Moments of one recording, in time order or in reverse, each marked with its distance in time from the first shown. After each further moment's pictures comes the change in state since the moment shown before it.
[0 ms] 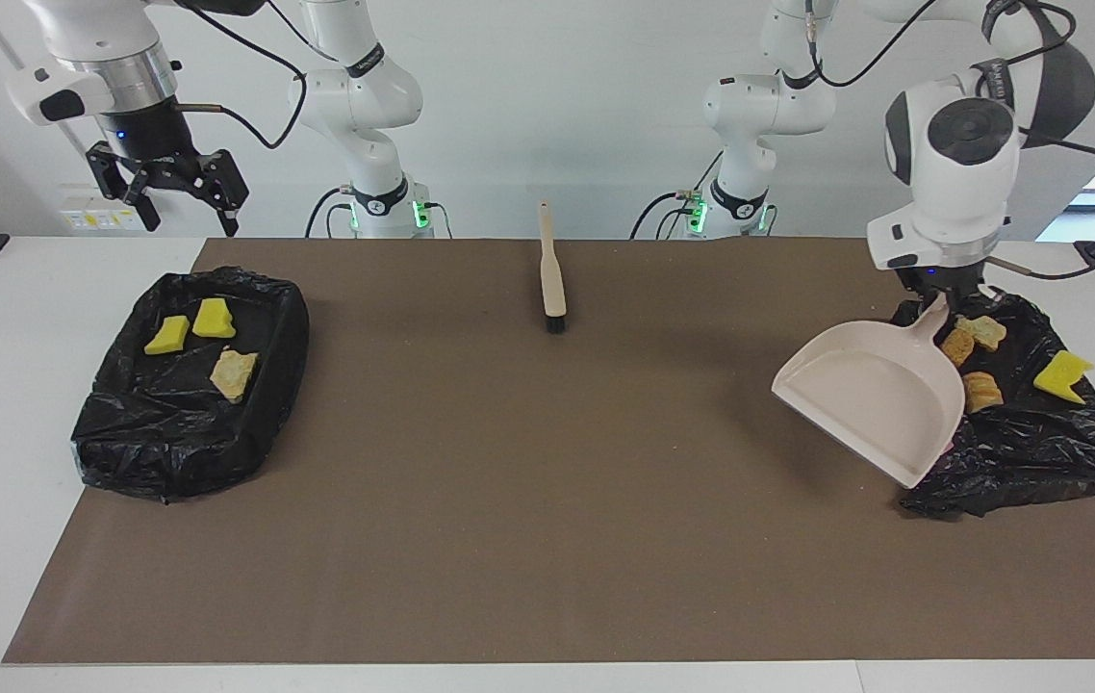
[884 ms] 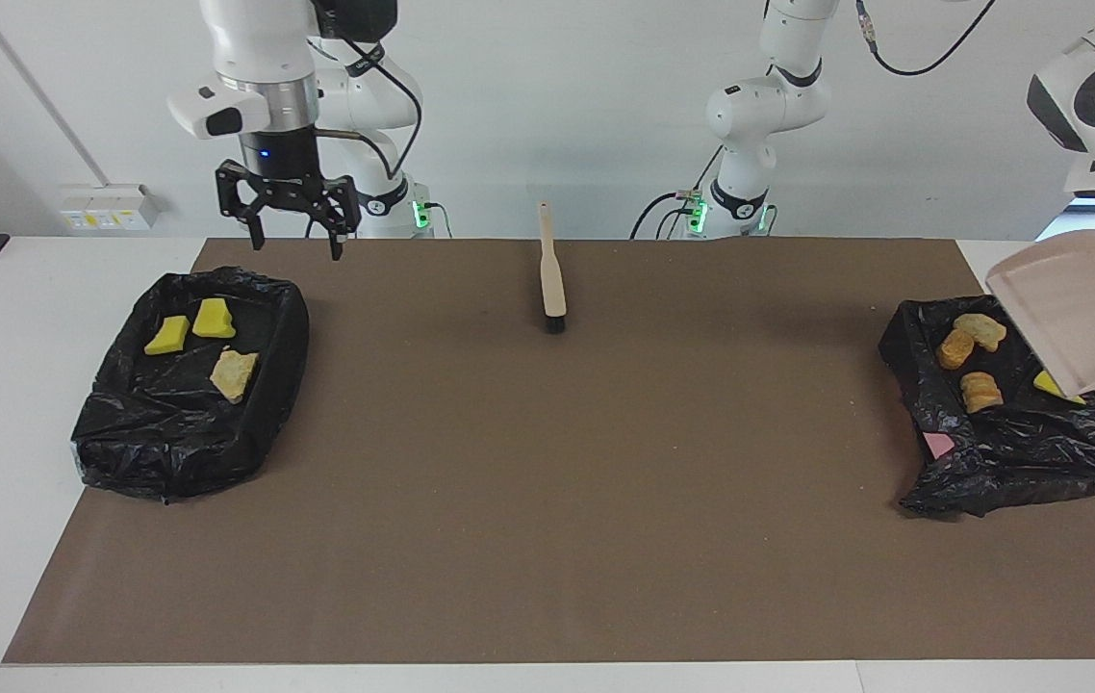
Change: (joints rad) left arm 0.373 0.005 0.011 0.125 0.470 0.097 0.881; right arm -0.026 -0.026 0.217 -0.084 -0.078 0.112 0.189
